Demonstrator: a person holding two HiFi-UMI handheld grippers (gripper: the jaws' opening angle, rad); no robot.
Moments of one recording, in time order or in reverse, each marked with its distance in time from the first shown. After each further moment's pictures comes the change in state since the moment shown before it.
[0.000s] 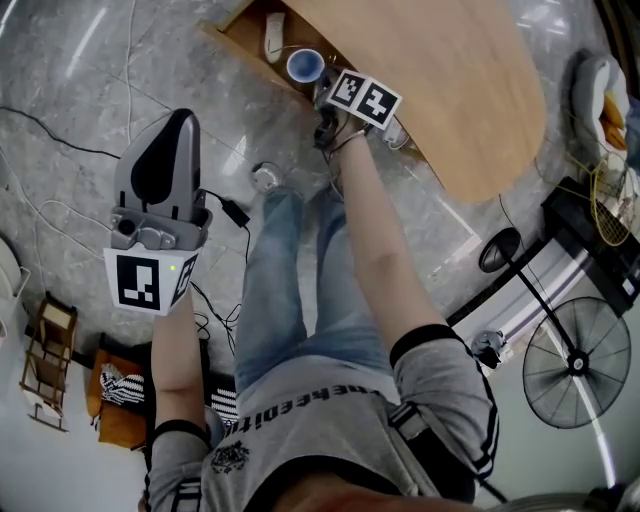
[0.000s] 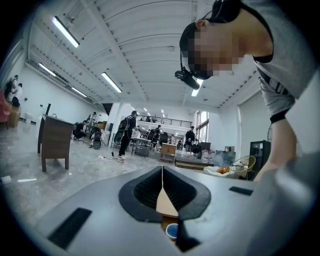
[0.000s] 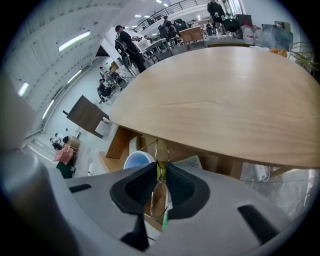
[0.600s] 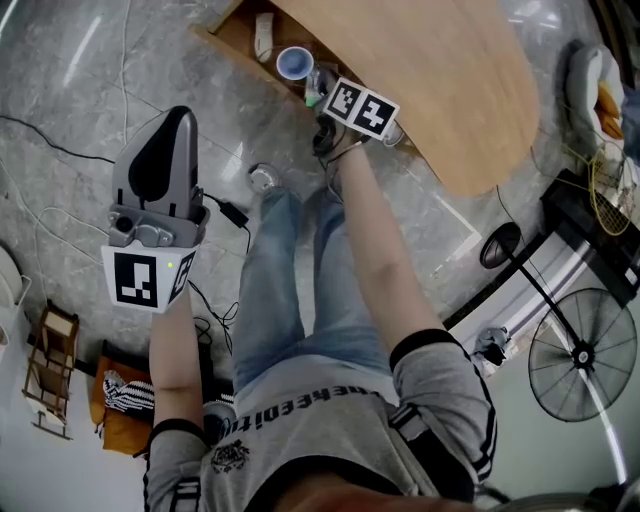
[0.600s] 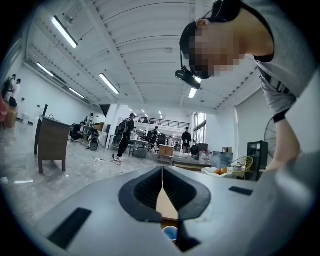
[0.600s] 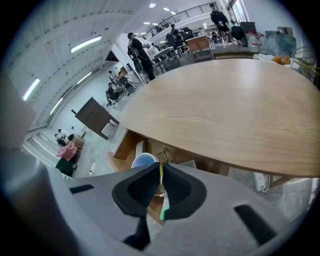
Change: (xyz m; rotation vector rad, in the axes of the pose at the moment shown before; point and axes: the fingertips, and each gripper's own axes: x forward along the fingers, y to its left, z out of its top) left arm -0.003 -0.013 0.006 0.007 -0.020 -0.025; right arm -0.031 0.005 0.002 -0.063 -0.083 0.043
